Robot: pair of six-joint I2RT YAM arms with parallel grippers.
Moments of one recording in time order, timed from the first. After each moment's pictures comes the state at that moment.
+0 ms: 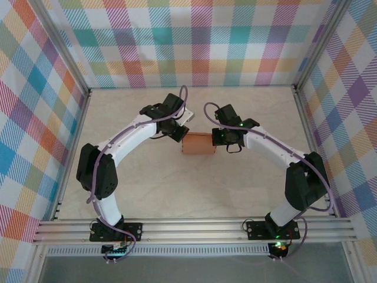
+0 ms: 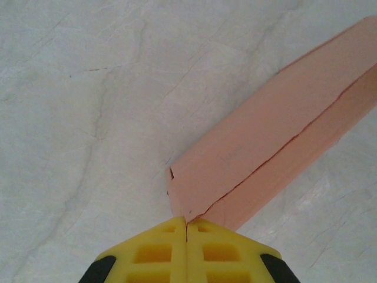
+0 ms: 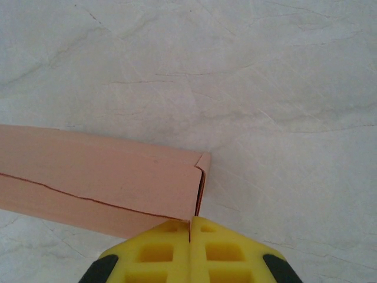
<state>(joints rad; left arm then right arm) -0.58 1.80 1.58 -0.86 0.07 0.08 0.56 1.60 1.23 -0.66 0.05 0.39</state>
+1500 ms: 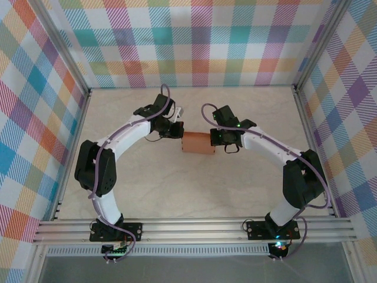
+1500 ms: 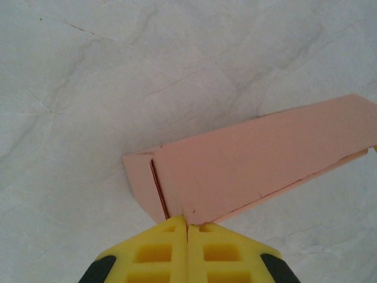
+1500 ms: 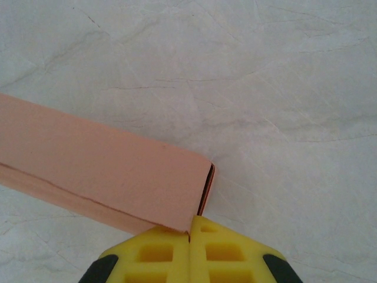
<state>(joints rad) -0.47 1.79 1.43 -0.68 0.31 -0.28 0.58 1.62 1.22 -0.60 0.07 0.39</state>
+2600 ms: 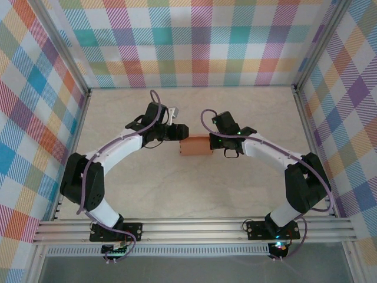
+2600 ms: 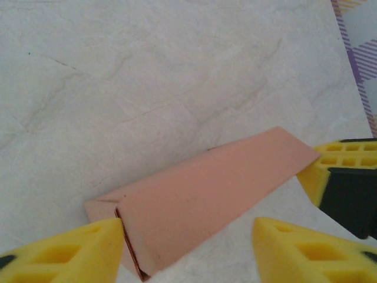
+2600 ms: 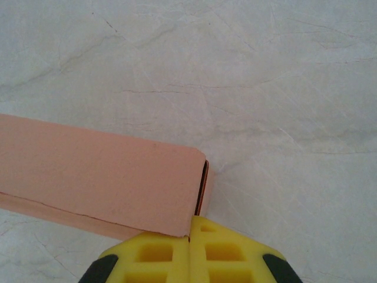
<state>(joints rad) -0.47 1.62 1.19 -0.35 0.35 -0.45 0.60 1.58 1.10 -0.46 0.08 0.36</state>
